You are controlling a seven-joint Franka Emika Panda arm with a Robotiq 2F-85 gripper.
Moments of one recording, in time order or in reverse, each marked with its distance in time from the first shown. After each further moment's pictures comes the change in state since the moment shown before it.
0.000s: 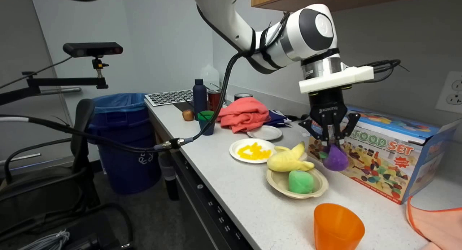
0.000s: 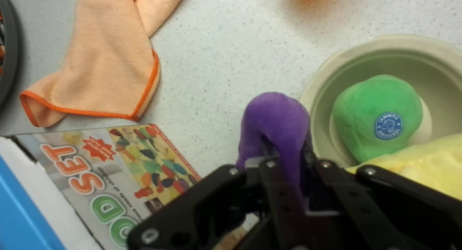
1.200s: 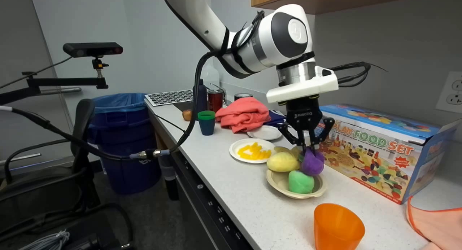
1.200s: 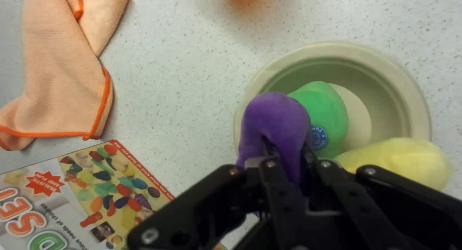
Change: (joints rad) arm 0.020 -0.204 0.006 -0.338 0.006 0.200 0.170
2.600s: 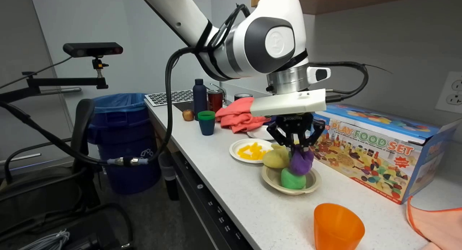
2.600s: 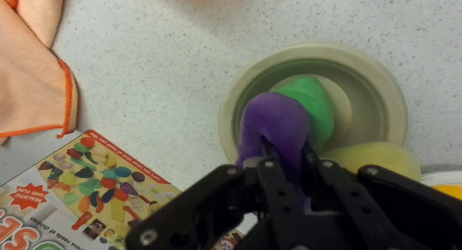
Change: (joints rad) arm -0.027 -0.183 -0.025 -0.295 0.184 0.329 -0.063
